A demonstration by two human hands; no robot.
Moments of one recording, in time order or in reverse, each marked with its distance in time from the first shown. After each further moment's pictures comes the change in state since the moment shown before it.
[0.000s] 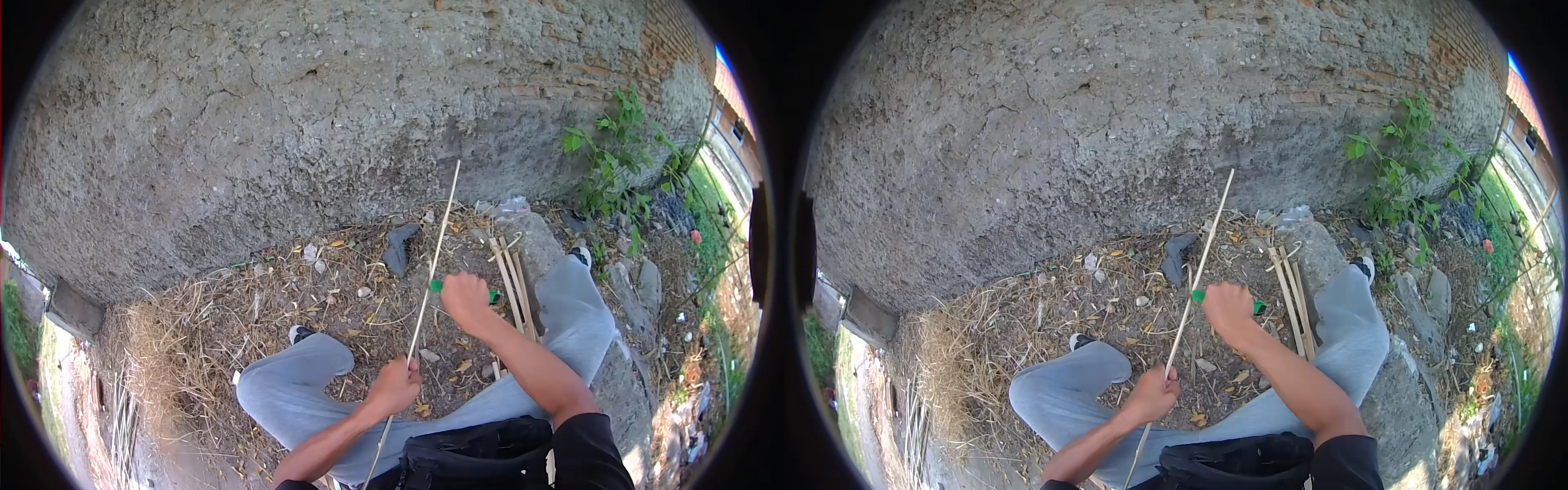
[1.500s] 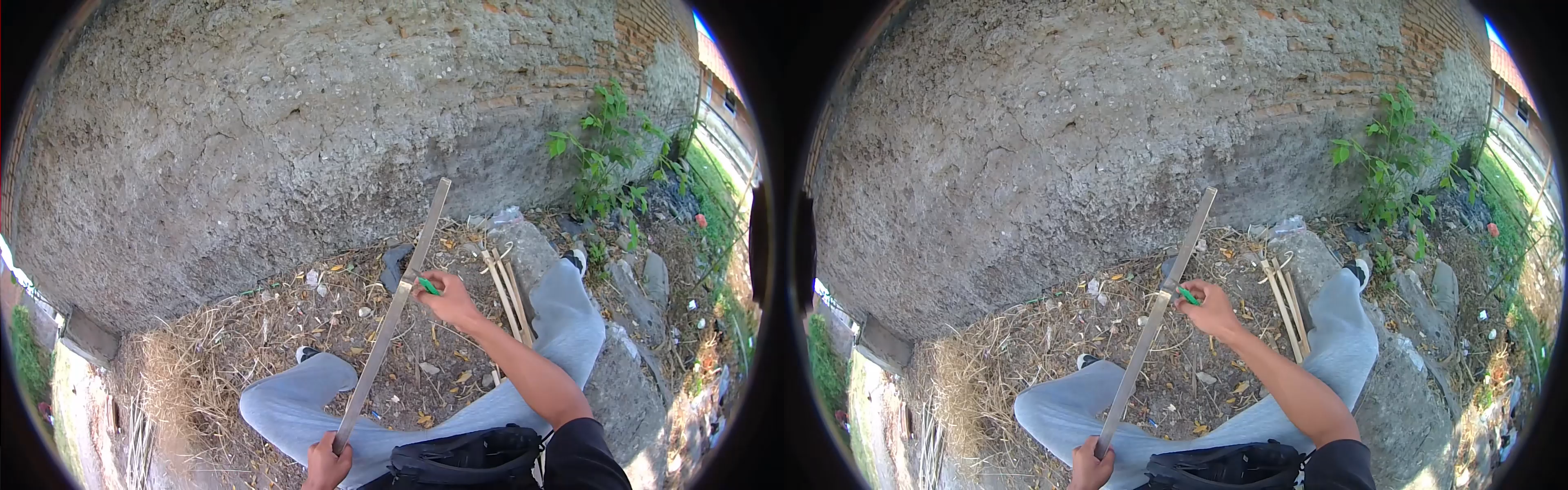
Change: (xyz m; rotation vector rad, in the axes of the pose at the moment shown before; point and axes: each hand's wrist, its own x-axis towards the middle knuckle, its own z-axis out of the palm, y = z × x) left_hand -0.155 -0.044 -0.018 0.129 0.379 -0.177; right_hand -0.002 0.017 -0.019 1.184 0.180 -0.045
